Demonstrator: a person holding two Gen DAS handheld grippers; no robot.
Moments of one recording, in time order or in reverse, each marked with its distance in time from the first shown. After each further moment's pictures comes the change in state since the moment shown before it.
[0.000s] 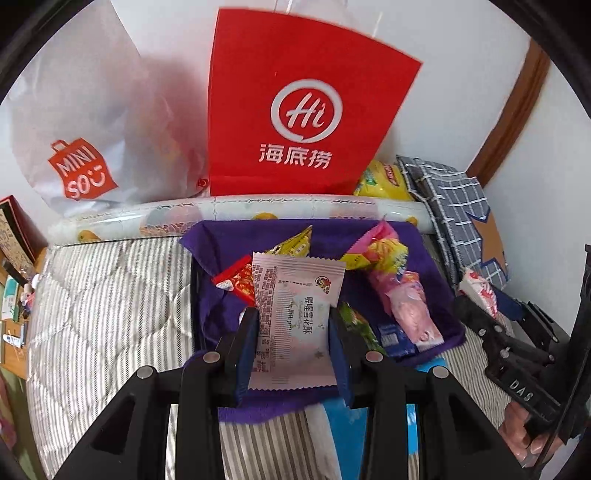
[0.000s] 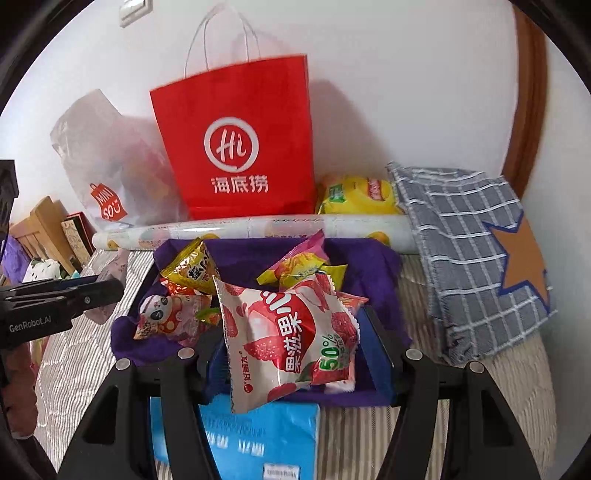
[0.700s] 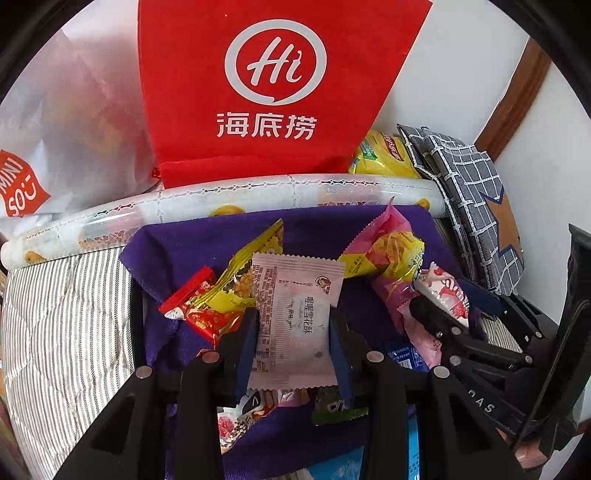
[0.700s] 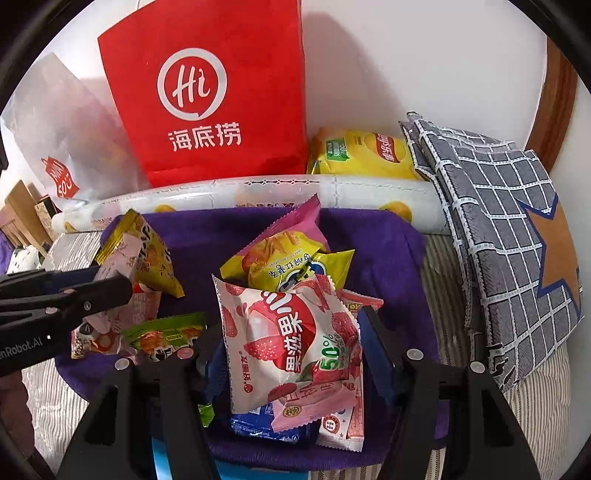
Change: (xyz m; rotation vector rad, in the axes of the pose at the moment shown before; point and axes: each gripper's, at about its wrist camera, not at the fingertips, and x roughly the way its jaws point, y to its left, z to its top) left arm 0.073 -0.022 0.021 0.065 0.075 -0.016; right arm 0.086 -0.011 0.003 0.003 0.119 -0.041
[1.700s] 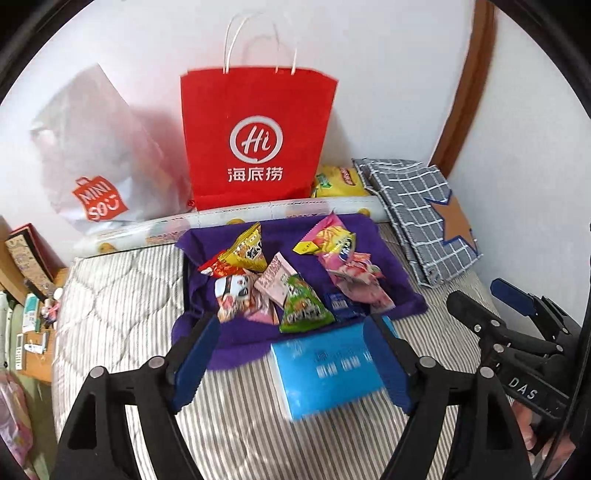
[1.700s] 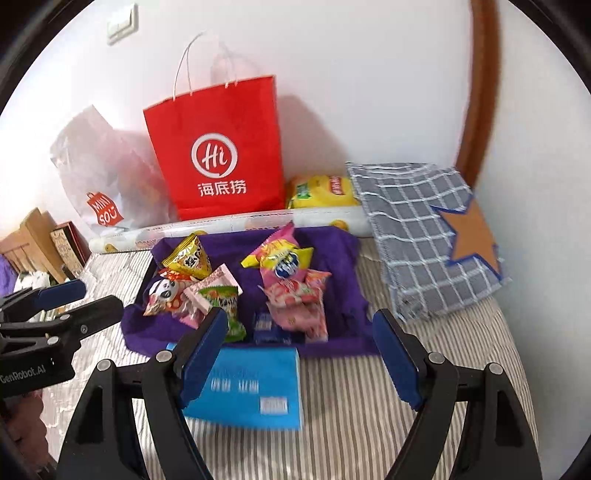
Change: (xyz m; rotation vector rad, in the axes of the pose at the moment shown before) left arm -0.164 -0.050 -0.084 0.052 -0.167 0.055; right arm -0.192 -0.002 -0.063 0.102 -0.138 -0.064
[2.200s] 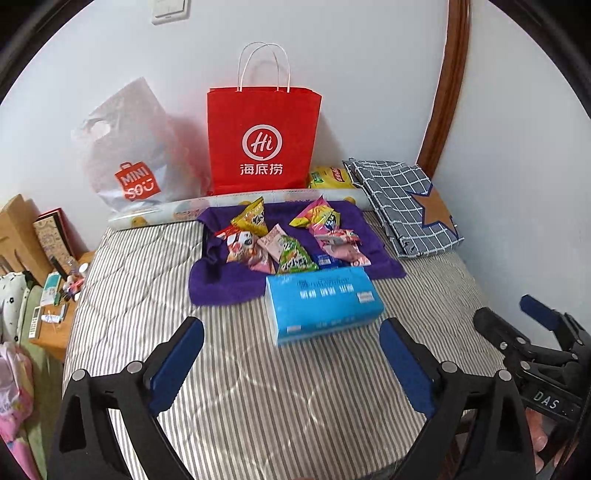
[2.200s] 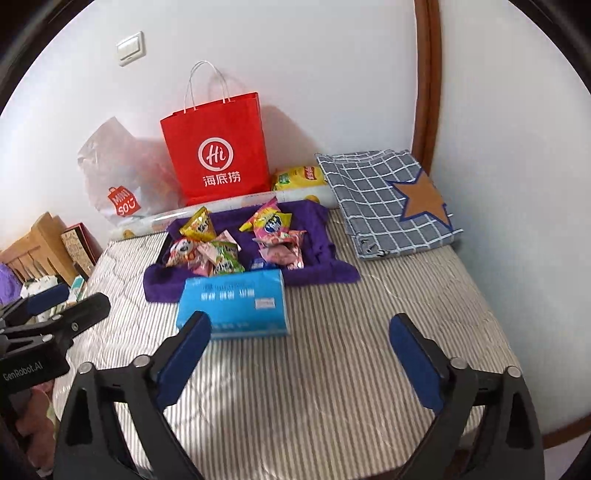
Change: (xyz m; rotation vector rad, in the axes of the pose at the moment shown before) left arm -0.086 -0.022 -0.087 -0.016 -0.072 0.046; right arm -0.108 -0.017 -0.087 0.032 -0.043 -0.043
